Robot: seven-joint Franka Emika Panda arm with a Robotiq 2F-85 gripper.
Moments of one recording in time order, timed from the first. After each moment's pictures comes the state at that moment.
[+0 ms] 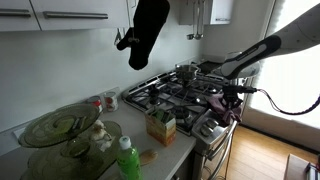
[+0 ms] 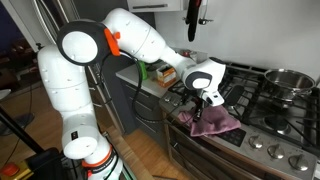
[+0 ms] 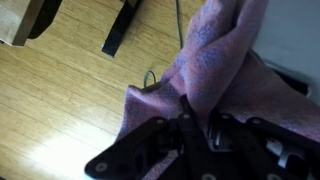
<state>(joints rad) -0.20 0.18 -0.21 -2.14 0.11 2.11 0.54</state>
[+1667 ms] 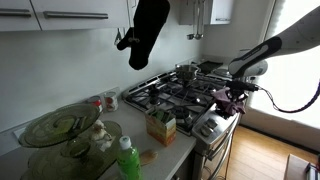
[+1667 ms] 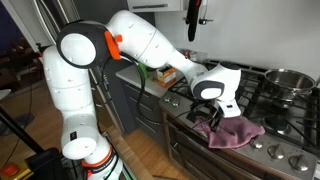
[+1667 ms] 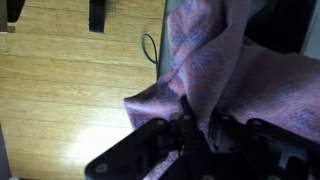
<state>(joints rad) -0.24 0.22 -0.33 -2.11 0.11 2.29 0.73</state>
